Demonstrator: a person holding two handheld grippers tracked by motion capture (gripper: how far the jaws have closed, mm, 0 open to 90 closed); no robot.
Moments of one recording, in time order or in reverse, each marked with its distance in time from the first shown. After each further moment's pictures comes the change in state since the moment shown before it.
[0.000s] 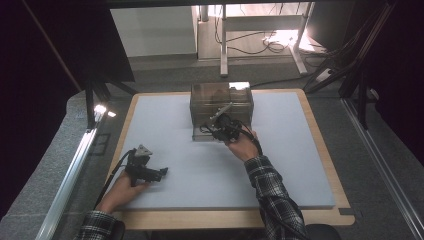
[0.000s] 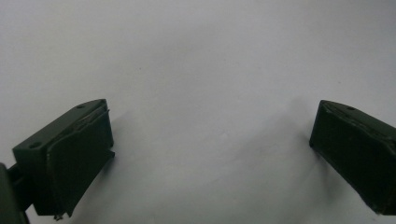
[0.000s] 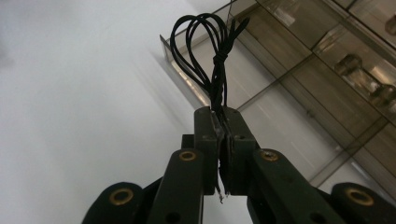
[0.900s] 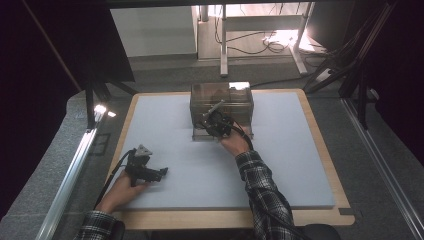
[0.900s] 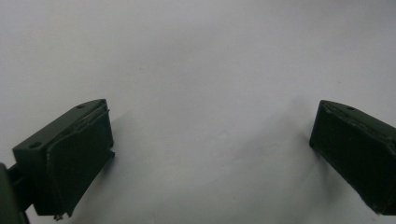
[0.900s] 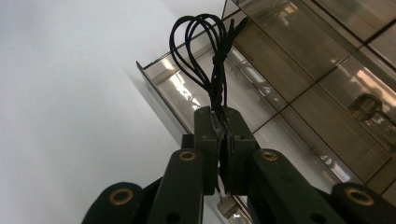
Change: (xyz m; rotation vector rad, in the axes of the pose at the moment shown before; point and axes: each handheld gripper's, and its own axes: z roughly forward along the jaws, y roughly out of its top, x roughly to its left) left arm 0.000 0.000 0.000 0.000 0.000 0.000; right arm -0.005 0.018 0.031 0.014 -0.023 0.000
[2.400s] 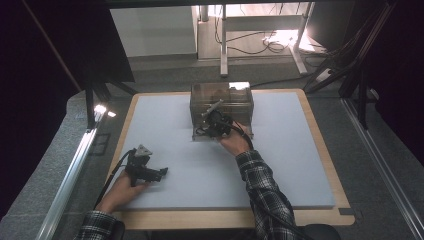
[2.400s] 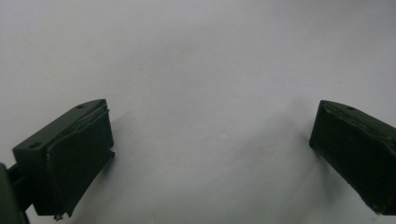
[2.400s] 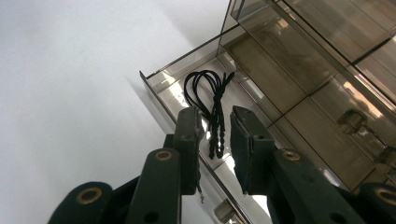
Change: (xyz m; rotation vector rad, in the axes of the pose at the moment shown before) left arm 0.000 0.000 0.000 0.002 0.001 0.001; right arm 0.004 0.004 -0.006 -0.021 -0.024 -0.036
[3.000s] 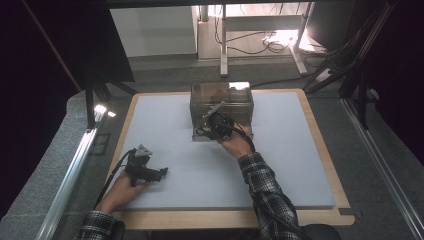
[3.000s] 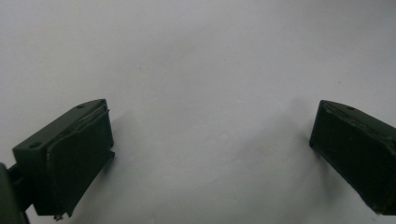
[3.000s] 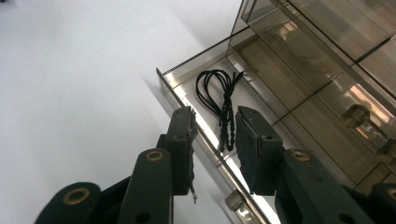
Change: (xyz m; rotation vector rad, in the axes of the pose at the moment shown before) left arm 0.000 0.000 0.000 0.000 0.000 0.000; right arm 0.006 -0.005 -0.009 -0.025 0.016 -0.013
